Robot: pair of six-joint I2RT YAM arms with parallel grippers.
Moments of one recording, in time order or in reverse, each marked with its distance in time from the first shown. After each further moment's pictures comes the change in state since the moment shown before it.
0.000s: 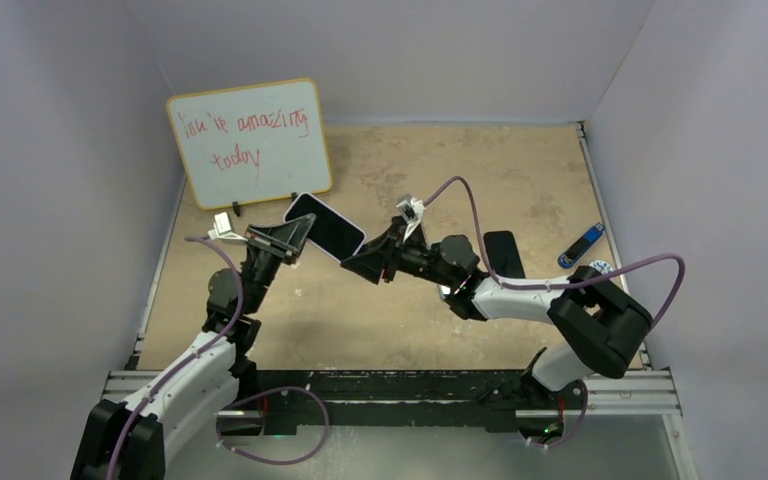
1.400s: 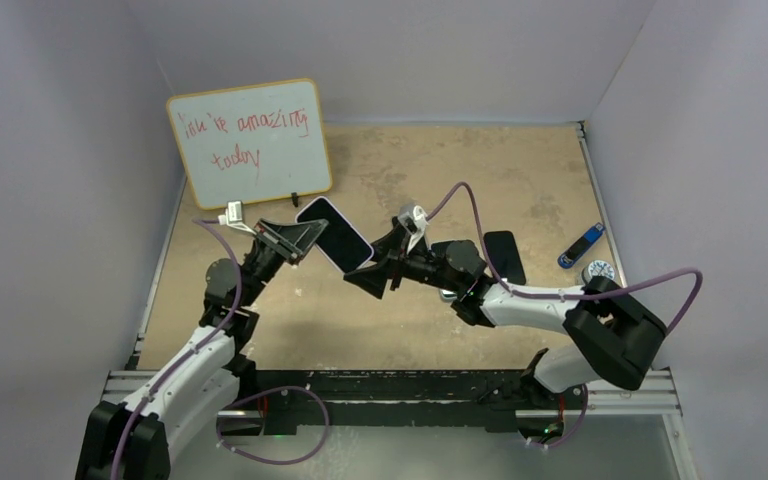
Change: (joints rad) left arm 0.046 0.032 0.064 -0.071 0.233 0.042; right arm 0.009 -0.063 -0.041 -0.058 -0.032 -0.216
